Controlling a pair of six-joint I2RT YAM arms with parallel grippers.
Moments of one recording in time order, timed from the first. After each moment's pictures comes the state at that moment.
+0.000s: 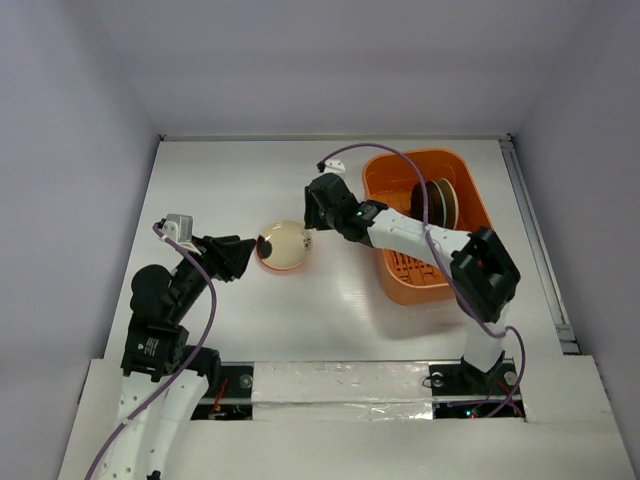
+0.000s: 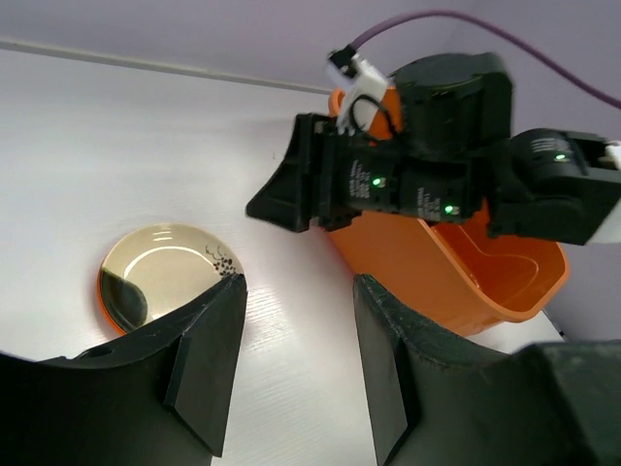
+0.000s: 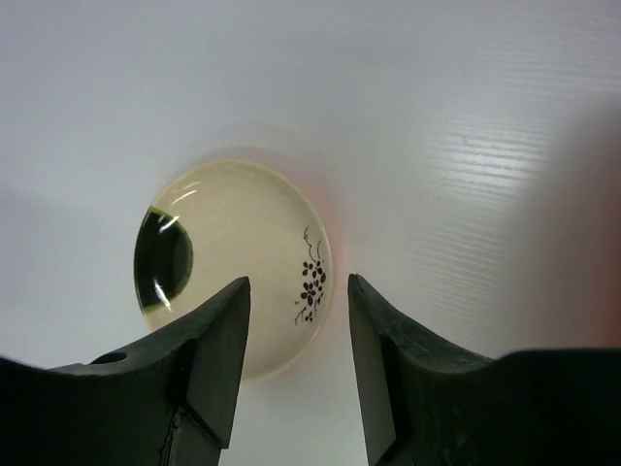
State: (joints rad) left arm -0.19 0.37 0.62 -0.26 0.32 -0.48; right arm 0.83 1.91 1.47 -0.22 0.31 0.57
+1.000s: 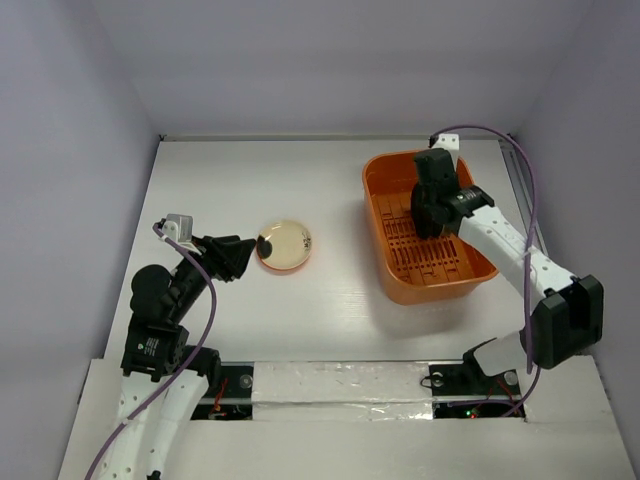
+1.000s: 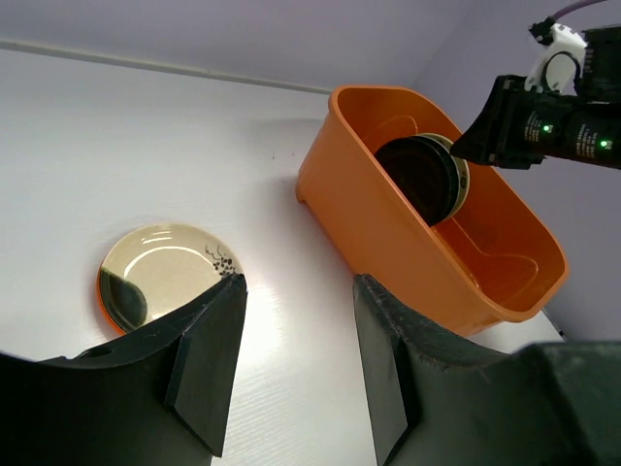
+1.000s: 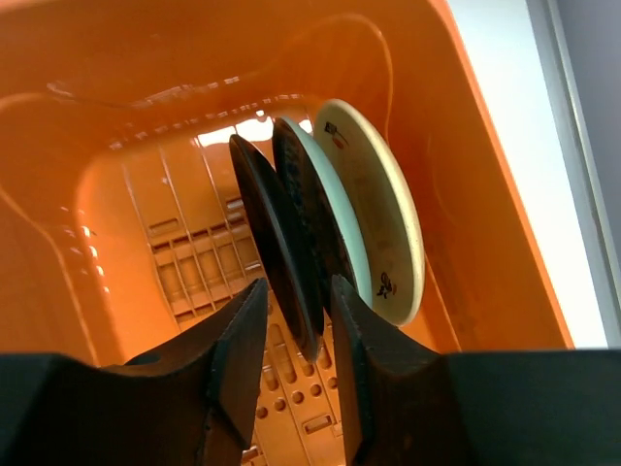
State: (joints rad) left arm -0.19 0.37 0.62 -0.26 0.32 -0.48; right arm 0.43 1.42 1.27 -0.52 0.61 0.28
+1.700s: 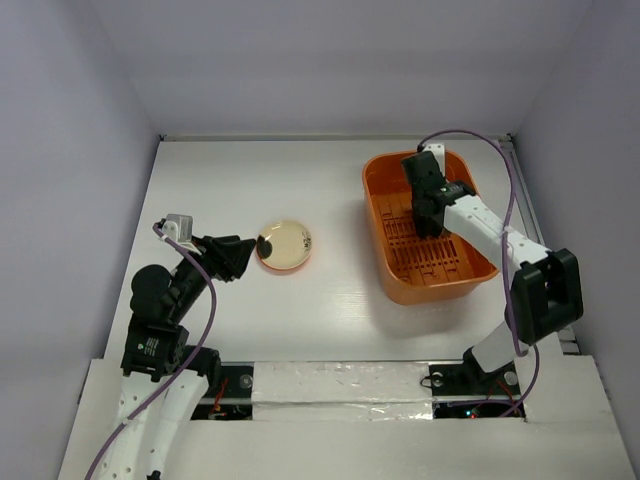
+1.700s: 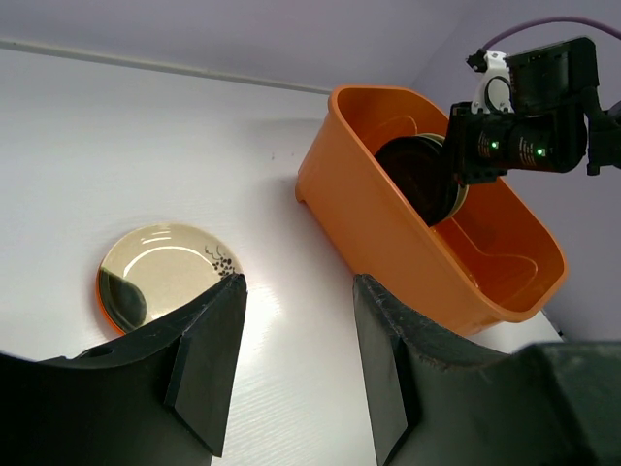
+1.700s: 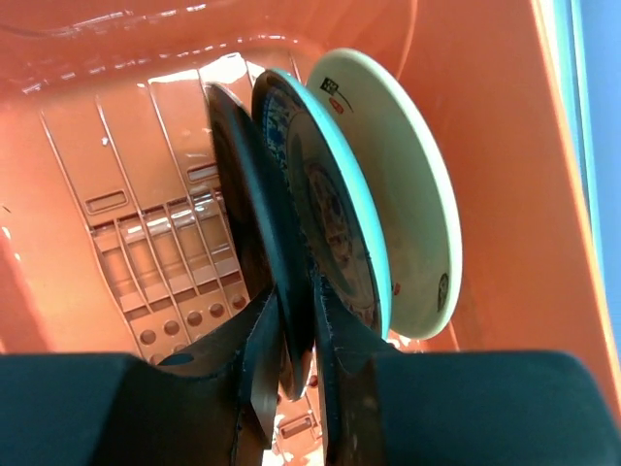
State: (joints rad) left arm -0.19 0.37 0.62 -0.26 0.32 -0.49; right arm 0.41 1.58 1.28 -0.56 0.62 0.25
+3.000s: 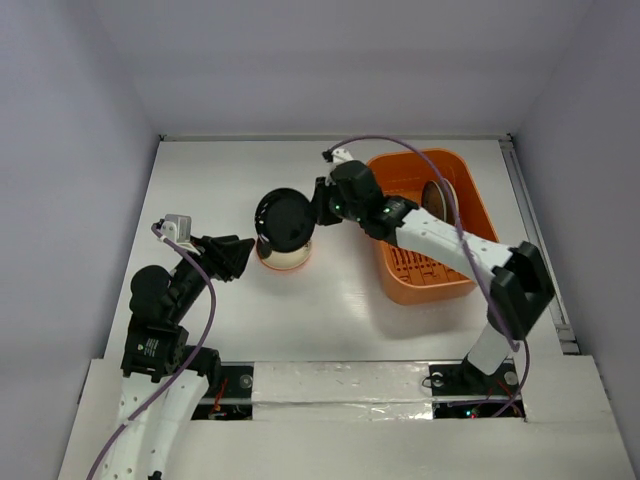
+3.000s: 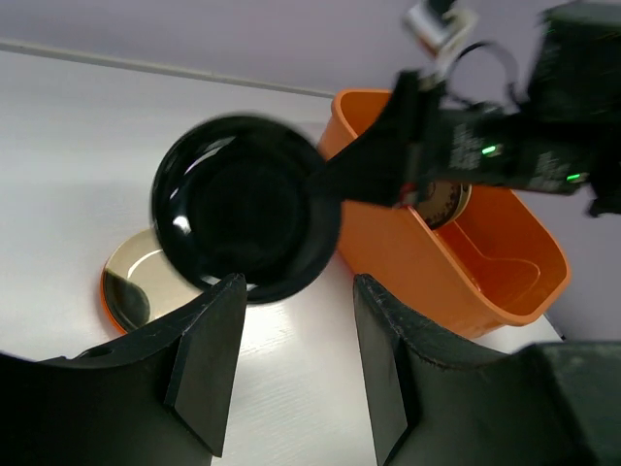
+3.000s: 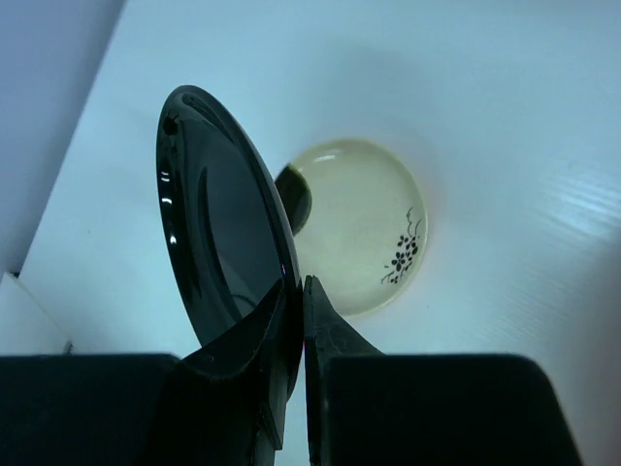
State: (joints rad) left arm -0.18 0.36 0.62 -0.26 0.32 -0.49; right arm 0.79 1.64 1.41 -0.21 0.04 0.48
